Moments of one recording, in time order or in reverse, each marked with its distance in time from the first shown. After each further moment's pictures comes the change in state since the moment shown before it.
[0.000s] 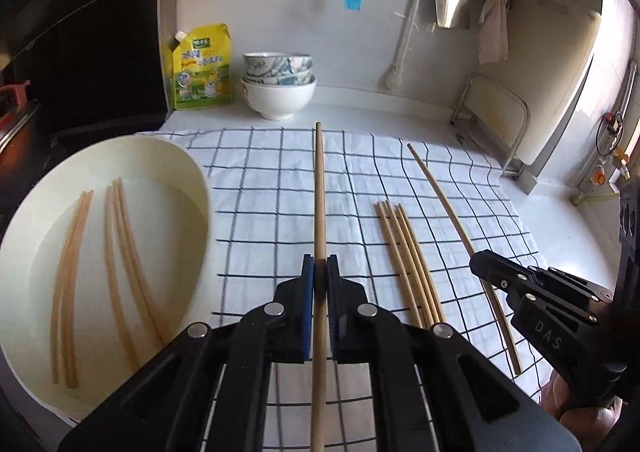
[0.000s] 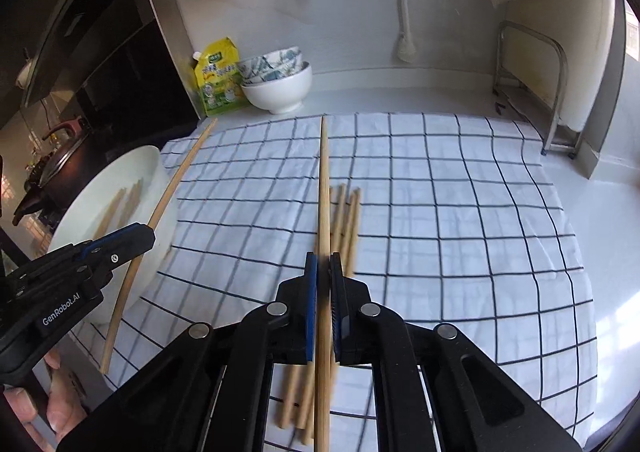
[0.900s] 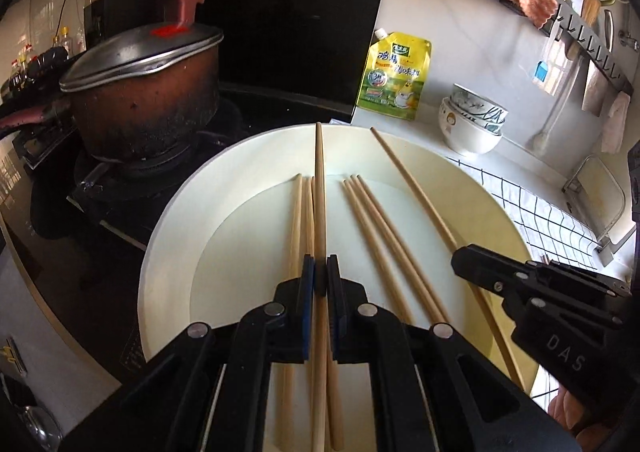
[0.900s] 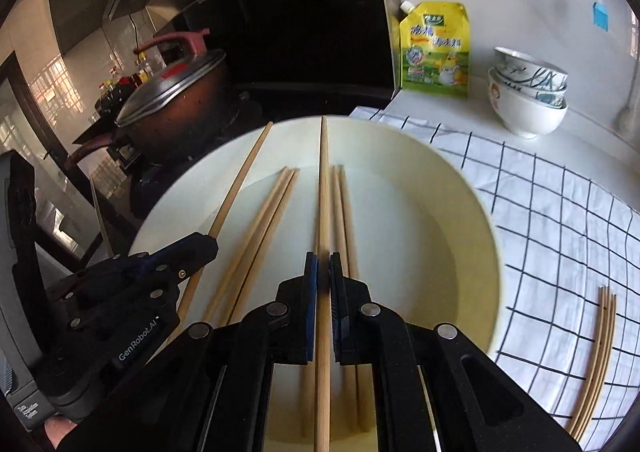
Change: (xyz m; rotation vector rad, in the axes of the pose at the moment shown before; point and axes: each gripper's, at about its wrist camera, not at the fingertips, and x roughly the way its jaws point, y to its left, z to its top) left arm -0.018 0.229 -0.005 -0.251 0.001 0.200; right arm 0.110 0.252 0.046 -0.266 0.165 0.254
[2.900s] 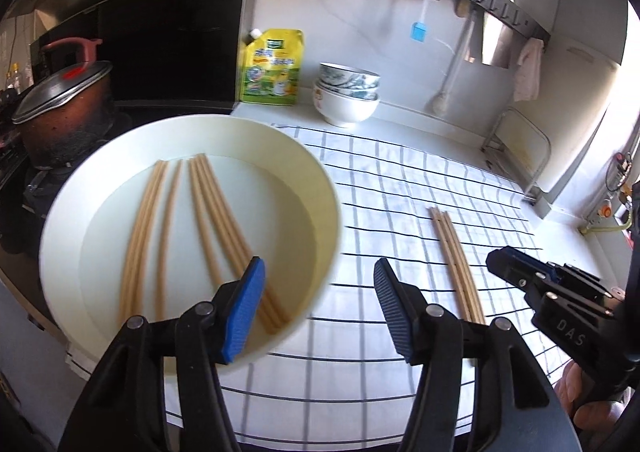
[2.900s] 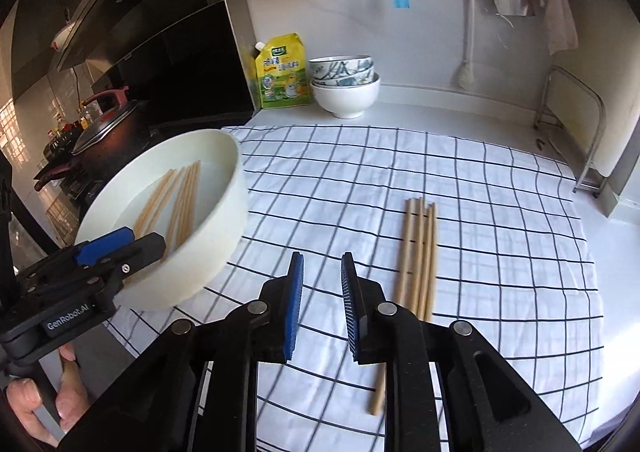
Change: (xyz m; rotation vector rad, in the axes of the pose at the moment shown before) left arm -0.055 -0.141 -0.058 0.133 -0.013 -0.178; right arm -0.154 -0.126 -0.118 0.155 -0.137 -0.246
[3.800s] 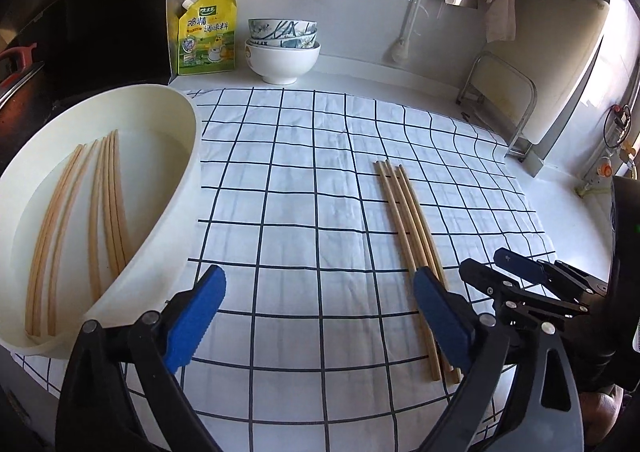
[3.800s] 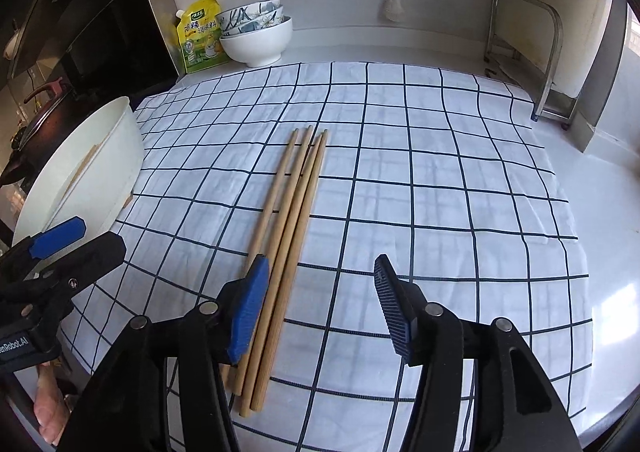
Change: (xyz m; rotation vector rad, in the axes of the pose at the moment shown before) left arm 0.065 -0.085 -0.023 0.073 0.100 -0.022; right arm 0.040 -0.098 -0.036 0.087 0.120 -0.086
